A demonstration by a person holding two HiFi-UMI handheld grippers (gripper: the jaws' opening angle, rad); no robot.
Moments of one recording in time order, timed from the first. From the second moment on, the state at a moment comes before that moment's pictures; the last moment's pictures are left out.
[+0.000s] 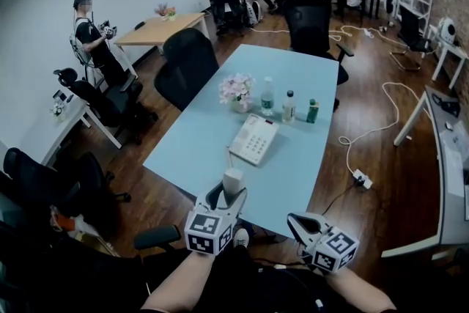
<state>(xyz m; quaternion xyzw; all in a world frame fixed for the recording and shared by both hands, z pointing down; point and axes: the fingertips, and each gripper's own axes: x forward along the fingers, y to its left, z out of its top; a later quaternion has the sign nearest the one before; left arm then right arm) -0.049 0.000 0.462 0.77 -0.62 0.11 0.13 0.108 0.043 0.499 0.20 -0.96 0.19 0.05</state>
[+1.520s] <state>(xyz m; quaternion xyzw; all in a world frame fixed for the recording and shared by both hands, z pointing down) -0.067 0.028 0.461 0.76 -0.63 0.11 0.12 0.074 0.056 0.500 0.18 -0.97 0.17 0.07</state>
